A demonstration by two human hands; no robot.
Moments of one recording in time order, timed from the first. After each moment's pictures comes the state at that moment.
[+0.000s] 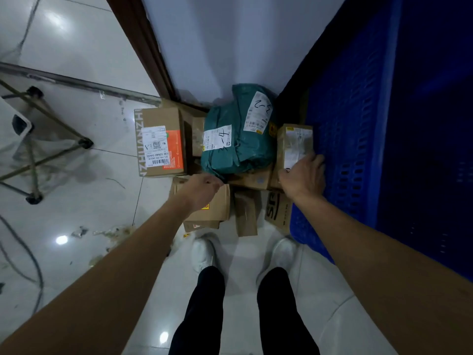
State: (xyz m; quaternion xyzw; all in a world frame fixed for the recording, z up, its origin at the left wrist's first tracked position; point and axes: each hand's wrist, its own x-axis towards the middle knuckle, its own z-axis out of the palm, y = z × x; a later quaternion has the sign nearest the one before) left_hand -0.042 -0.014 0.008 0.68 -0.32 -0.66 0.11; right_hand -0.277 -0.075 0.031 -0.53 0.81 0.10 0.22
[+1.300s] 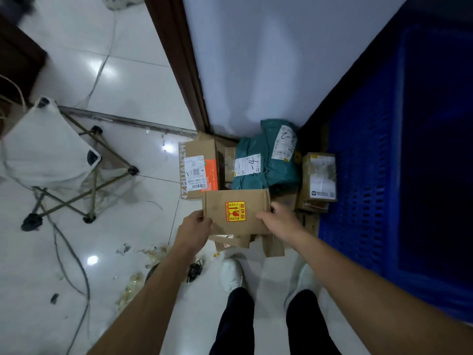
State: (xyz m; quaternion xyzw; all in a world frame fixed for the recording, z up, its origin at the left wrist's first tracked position) left_hand 0.020 0.051 0.064 0.80 -0.24 -0.54 0.12; right_hand -0.188 -0.014 0.070 -0.45 0.69 0.06 0.56
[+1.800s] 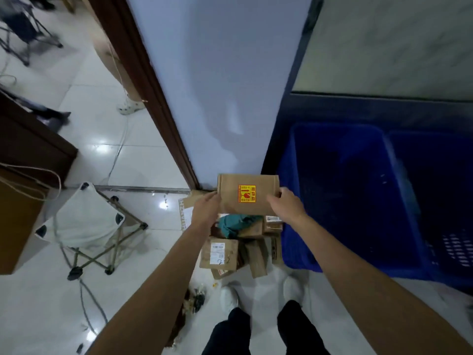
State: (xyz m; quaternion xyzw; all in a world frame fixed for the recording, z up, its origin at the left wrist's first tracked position) left_hand -0.050 -0.009 0.371 0.73 -0.24 -0.56 0.30; right_hand -0.262 -0.035 0.381 -0.51 0.73 -0.08 0.45
